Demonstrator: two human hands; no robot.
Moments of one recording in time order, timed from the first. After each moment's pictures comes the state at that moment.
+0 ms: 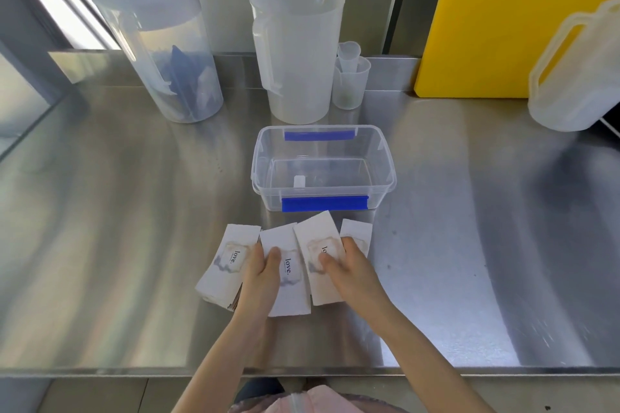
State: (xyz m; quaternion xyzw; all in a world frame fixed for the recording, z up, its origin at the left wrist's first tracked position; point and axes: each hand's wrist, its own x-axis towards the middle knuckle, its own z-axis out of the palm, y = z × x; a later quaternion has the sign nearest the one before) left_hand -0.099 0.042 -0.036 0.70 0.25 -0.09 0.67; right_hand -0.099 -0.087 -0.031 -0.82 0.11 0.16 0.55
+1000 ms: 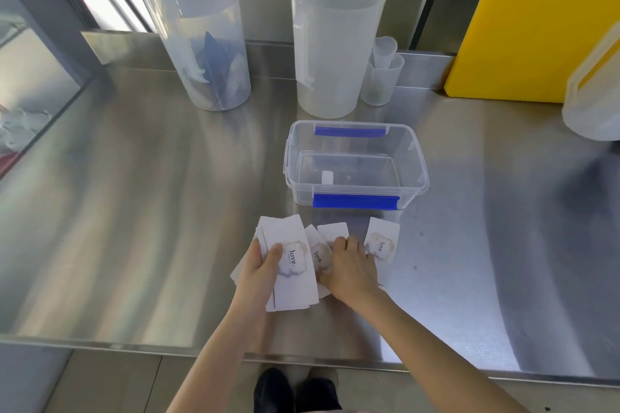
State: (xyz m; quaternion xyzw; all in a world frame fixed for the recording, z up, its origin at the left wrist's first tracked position) left_hand -0.102 0.094 -0.028 0.64 0.28 -0.12 0.70; right_hand -0.073 -0.043 -0.067 -0.97 0.01 0.19 0.14
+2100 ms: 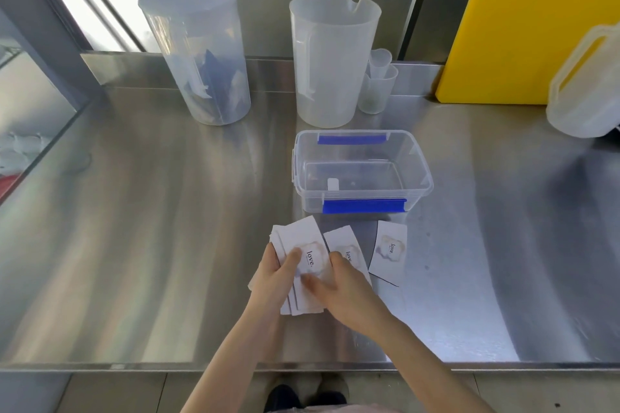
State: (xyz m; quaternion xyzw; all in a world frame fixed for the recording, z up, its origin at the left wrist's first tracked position) left_hand -0.097 0.107 -0.021 0.65 0.23 -0.16 0.70; right_hand -0.111 -0.006 -0.013 -0.87 0.06 0.21 0.44
